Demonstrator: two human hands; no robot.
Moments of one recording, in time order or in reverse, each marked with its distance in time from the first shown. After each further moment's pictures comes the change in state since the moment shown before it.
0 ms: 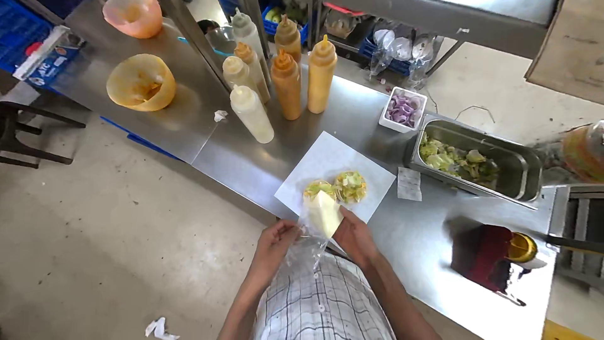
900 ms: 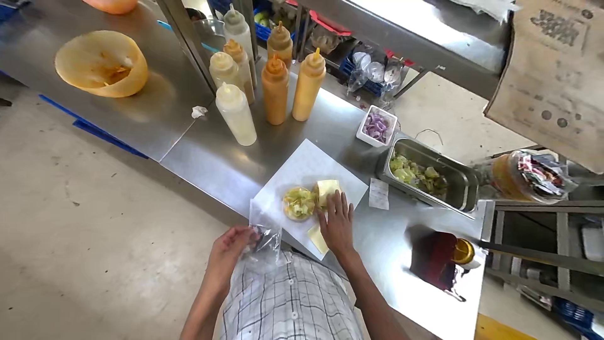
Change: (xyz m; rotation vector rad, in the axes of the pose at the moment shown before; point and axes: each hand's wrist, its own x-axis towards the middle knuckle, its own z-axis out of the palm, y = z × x) left_hand 0.000 -0.023 -0.039 -0.129 0.223 -0.046; right_hand 0.050 0.001 -0.072 -2.051 0.466 -0.794
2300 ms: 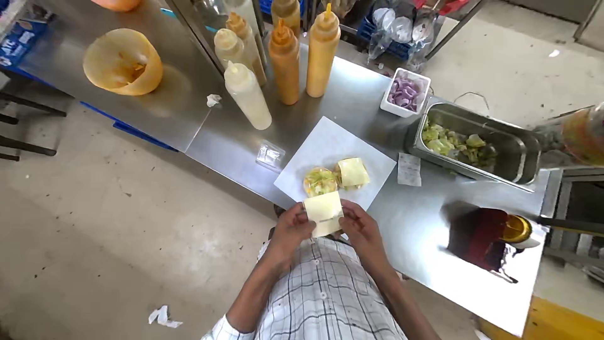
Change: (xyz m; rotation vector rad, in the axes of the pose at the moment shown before) left_hand 0.005 0.002 0.065 -0.077 -0.336 -0.181; right_hand -0.047 -0.066 -0.087 1.383 -0.227 0.358
